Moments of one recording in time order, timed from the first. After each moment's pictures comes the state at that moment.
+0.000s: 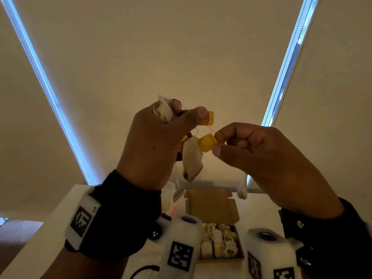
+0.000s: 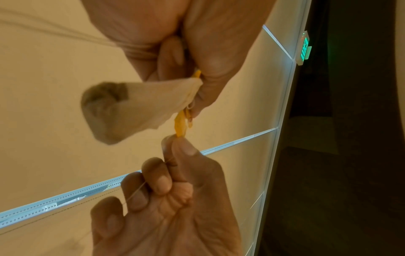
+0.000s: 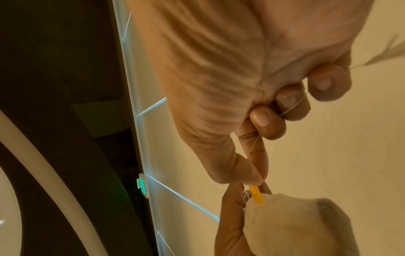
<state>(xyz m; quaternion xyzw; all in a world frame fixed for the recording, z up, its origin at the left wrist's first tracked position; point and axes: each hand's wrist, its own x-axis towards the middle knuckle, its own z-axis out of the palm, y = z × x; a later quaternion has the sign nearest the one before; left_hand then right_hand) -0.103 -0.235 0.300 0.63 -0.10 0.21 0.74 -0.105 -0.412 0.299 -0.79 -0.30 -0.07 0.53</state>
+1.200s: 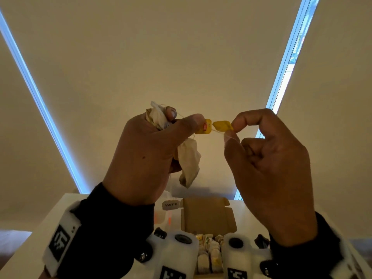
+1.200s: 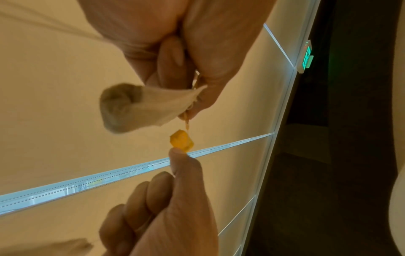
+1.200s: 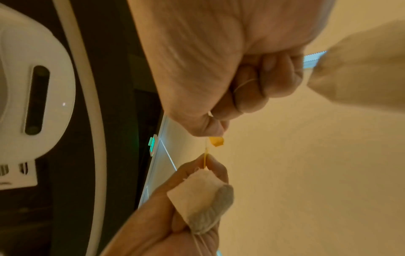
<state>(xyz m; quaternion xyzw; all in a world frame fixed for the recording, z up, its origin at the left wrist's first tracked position) -0.097 -0.237 0.309 0.58 -0.10 0.16 0.79 -0.103 -0.398 0.291 -0.78 -0.24 -0.37 0.45</state>
